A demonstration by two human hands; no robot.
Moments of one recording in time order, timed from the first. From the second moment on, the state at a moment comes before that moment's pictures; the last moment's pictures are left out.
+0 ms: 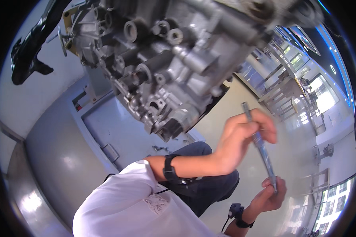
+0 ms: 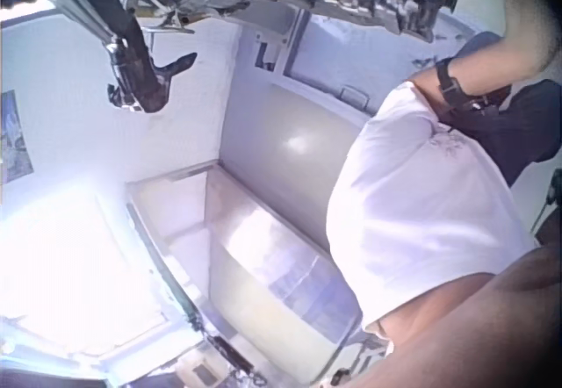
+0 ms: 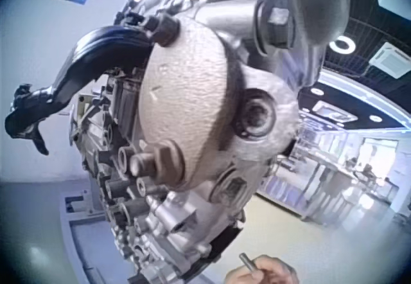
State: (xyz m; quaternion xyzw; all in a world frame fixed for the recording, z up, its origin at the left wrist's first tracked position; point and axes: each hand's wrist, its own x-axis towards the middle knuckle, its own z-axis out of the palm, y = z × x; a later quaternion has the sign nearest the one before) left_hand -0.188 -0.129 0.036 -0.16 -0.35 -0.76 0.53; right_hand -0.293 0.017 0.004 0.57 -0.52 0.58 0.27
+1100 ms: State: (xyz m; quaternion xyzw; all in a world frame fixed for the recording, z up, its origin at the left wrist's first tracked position) left_hand -0.280 -0.237 -0.126 0.13 -0.59 -0.71 0.36; right_hand -0.436 -0.134 -0.045 0.54 -0.56 0.57 -0.27
